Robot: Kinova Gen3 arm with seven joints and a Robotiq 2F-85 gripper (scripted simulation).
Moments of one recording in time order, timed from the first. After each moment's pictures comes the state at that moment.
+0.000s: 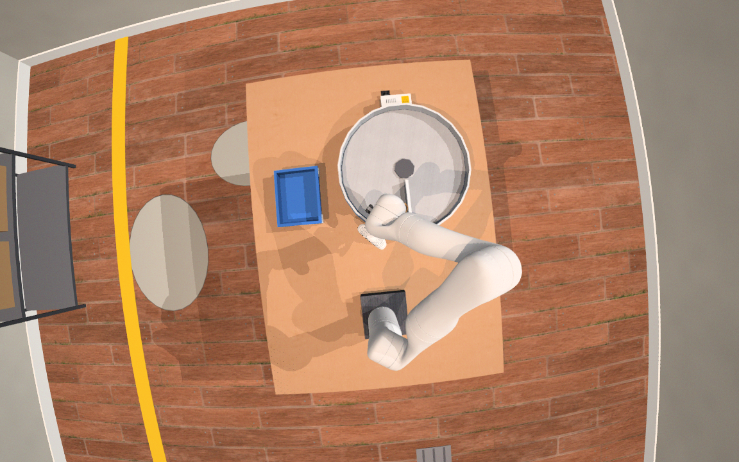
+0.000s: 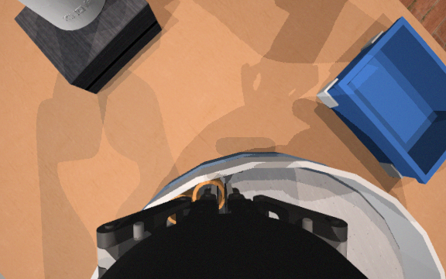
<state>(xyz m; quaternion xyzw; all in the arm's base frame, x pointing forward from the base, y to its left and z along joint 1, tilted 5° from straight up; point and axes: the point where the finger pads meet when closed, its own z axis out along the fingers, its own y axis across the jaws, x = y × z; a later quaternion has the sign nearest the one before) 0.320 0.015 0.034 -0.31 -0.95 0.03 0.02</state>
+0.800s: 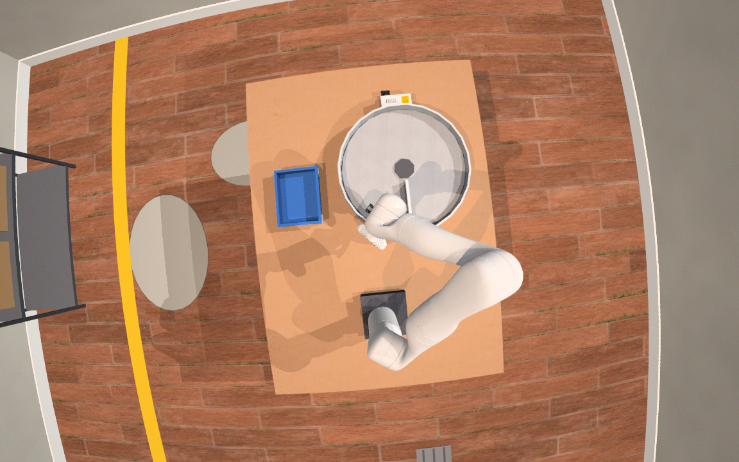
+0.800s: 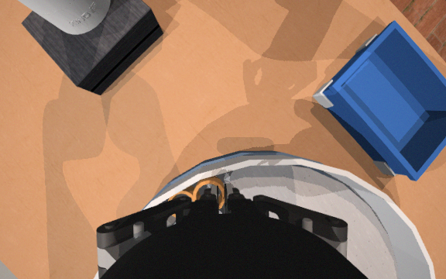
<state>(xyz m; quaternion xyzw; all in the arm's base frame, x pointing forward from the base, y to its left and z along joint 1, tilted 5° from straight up) 0.322 0.015 0.044 -0.31 -0.95 0.03 0.02</state>
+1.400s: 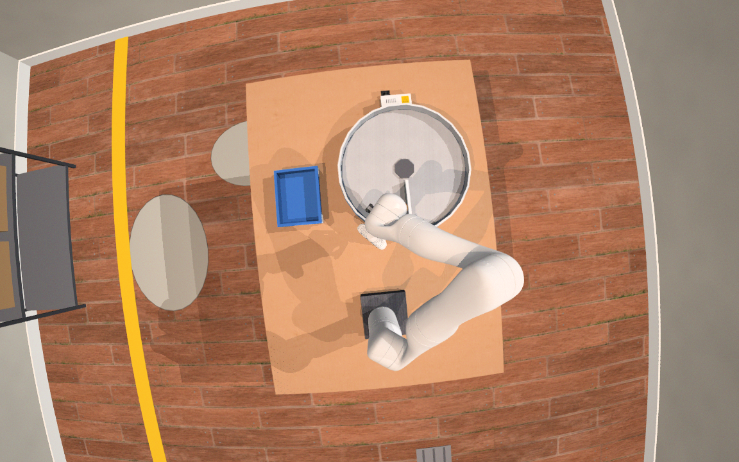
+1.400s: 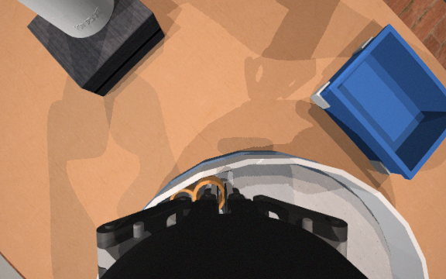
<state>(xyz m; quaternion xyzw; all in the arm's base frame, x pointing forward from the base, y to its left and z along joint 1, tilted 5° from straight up) 0.322 0.015 0.052 -0.31 -0.95 0.03 0.02</state>
